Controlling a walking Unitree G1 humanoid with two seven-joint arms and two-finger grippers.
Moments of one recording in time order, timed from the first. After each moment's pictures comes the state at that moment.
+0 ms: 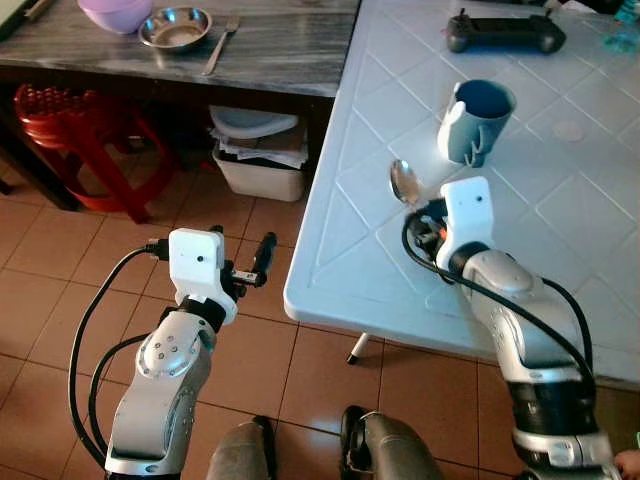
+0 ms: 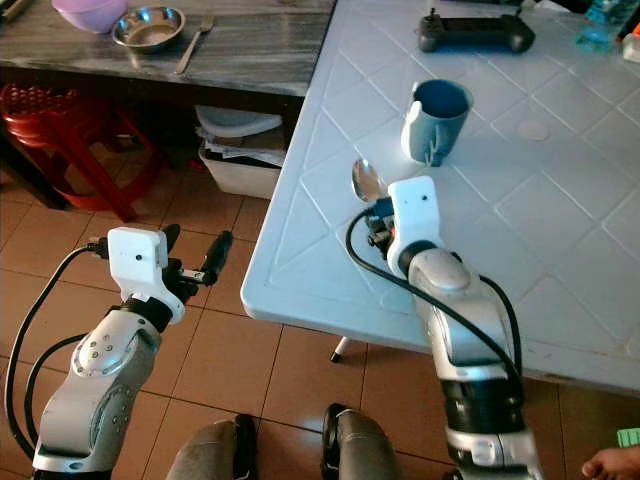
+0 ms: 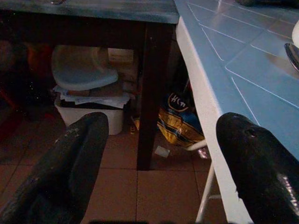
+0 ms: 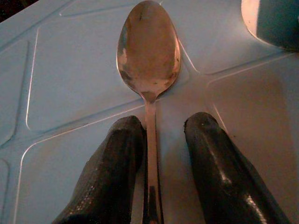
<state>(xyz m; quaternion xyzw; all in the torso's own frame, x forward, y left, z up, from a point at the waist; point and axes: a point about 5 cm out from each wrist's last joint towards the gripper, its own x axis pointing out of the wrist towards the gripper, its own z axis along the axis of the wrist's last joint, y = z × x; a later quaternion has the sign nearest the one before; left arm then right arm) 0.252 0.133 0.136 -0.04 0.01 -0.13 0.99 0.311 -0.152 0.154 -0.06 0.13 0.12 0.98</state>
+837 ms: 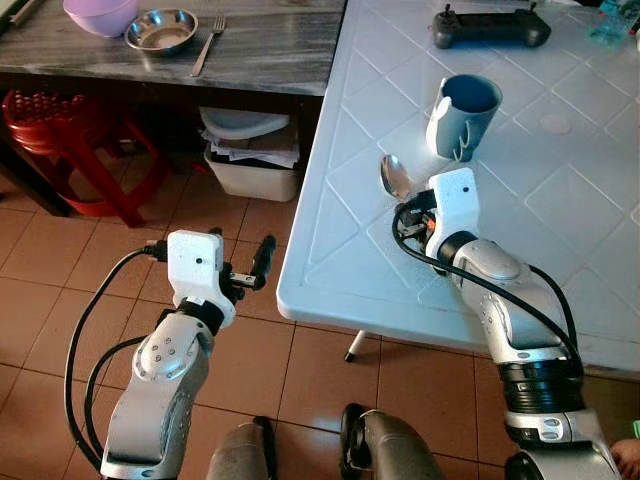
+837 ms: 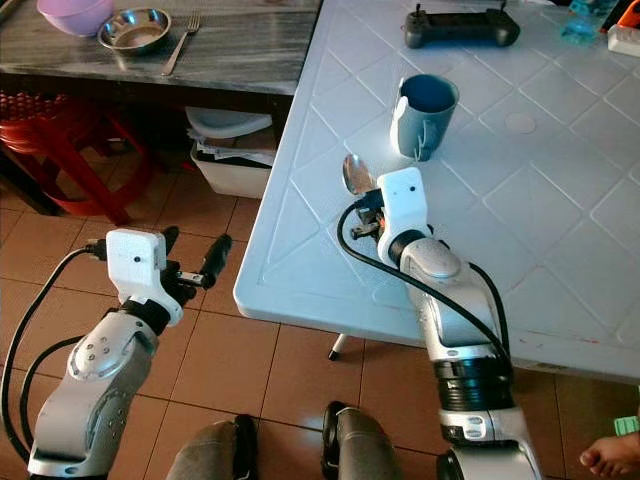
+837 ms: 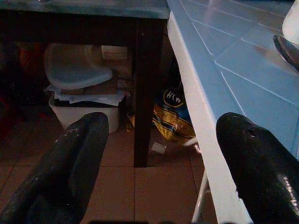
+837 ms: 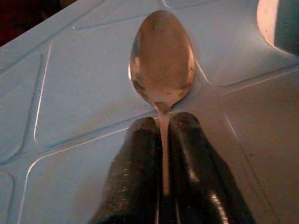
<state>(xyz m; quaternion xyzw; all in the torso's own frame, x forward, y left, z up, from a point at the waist) 0.249 0.135 0.136 -0.03 0.02 -0.13 0.99 0.324 -0.145 0.152 -0.05 0.12 0.16 0.98</state>
